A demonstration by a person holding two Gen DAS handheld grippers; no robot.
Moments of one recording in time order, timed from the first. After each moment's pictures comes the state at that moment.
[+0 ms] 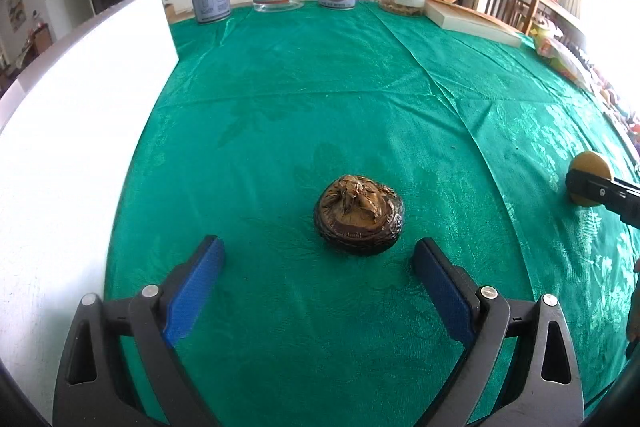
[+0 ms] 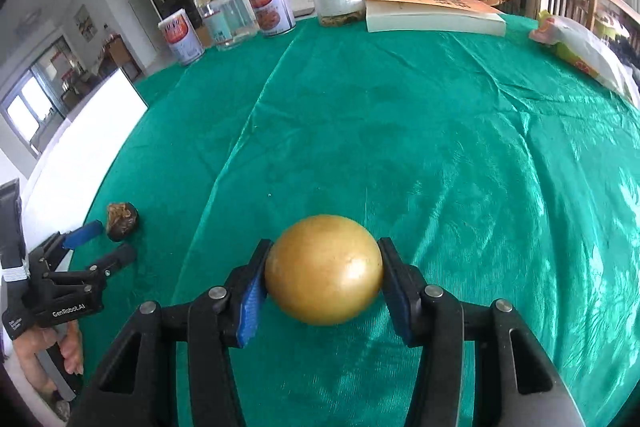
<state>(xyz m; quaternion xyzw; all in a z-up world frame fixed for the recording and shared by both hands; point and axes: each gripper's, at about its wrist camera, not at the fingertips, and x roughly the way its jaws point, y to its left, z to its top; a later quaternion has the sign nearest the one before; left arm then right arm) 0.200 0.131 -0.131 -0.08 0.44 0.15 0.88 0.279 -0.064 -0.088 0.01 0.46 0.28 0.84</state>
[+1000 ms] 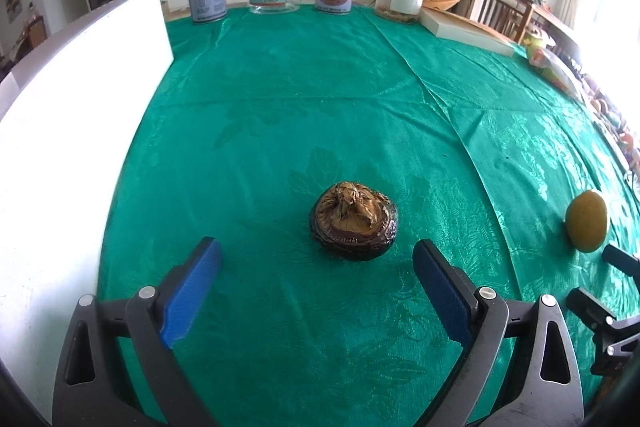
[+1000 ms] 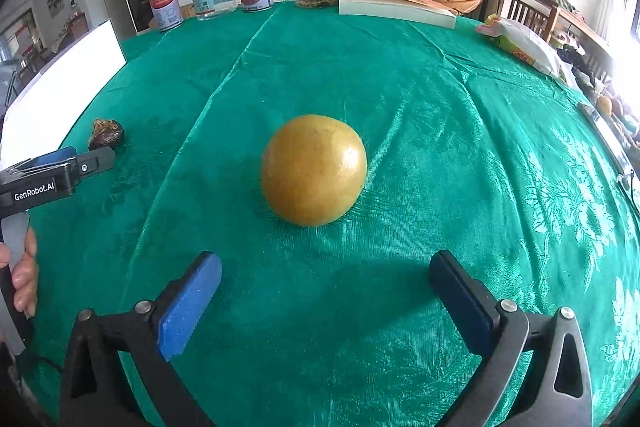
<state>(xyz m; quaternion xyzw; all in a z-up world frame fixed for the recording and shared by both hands) 0.201 0.135 -0.128 -0.10 0.43 0.14 0.88 0.199 -0.067 -0.098 -0.09 0.45 0.19 0.87</state>
